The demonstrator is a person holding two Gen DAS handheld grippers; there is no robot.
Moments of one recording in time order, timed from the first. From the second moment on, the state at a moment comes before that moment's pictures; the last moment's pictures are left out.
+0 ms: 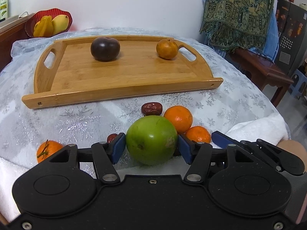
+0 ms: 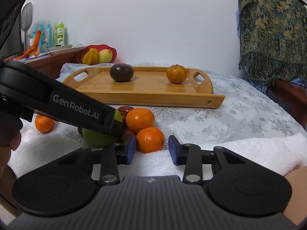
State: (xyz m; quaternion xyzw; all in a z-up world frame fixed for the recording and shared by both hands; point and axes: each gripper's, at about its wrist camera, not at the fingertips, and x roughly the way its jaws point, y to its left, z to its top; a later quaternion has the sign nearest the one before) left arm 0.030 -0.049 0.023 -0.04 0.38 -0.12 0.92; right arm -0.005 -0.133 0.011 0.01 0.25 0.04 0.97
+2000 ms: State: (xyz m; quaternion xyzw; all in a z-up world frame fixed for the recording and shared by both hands) left arm 0.060 0.015 0.057 -0.02 0.28 -0.01 0.96; right arm 0.021 -0.161 0.033 0.05 0.16 0.00 0.99
